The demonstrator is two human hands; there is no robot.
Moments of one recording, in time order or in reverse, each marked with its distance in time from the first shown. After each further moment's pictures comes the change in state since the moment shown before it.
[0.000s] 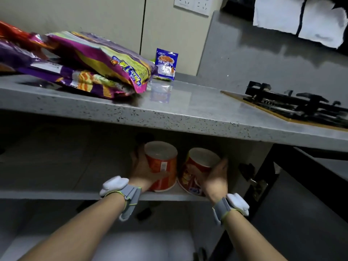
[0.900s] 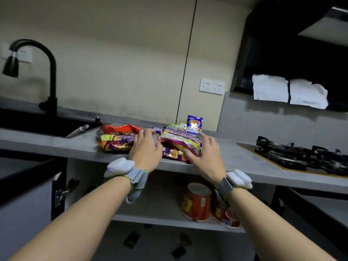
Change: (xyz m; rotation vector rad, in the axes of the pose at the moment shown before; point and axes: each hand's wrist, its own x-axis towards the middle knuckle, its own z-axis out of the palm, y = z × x) left_hand -0.109 0.135 -0.280 0.320 0.451 0.338; right_hand -0.112 -0.289 -0.061 -0.085 -0.038 -0.621
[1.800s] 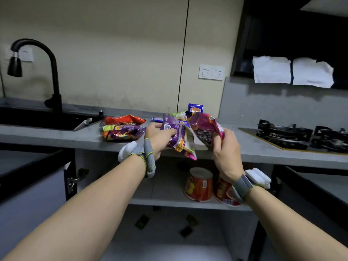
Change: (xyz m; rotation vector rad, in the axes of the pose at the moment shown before) left_hand -0.018 0.053 0.001 -0.817 -0.110 -0.520; right_hand -0.039 0.029 -0.033 0.166 0.244 0.061
